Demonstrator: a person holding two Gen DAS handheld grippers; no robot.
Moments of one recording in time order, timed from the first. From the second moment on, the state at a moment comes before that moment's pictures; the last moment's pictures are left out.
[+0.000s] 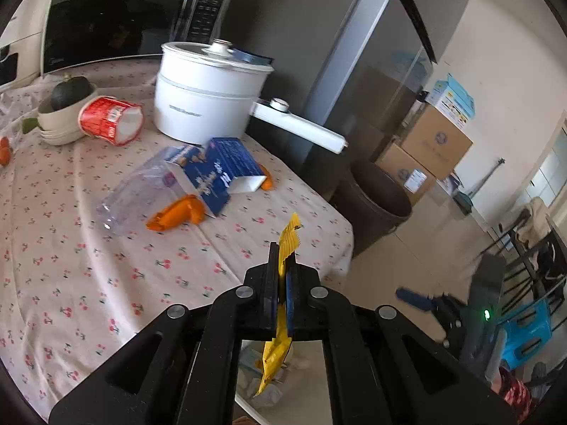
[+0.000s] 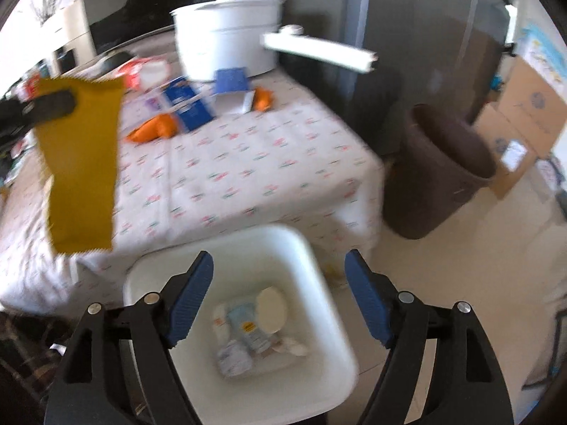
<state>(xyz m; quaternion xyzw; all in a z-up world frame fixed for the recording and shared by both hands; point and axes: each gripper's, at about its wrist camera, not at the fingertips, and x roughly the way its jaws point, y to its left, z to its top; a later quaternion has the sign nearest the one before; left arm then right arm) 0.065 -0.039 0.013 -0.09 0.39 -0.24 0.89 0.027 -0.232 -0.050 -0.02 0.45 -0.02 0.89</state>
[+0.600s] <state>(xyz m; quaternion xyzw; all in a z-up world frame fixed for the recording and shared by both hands) 0.043 -0.095 -0.036 -0.04 0.46 -0.29 0.84 0.043 -0.274 -0.047 0.00 0.44 -0.10 0.89</state>
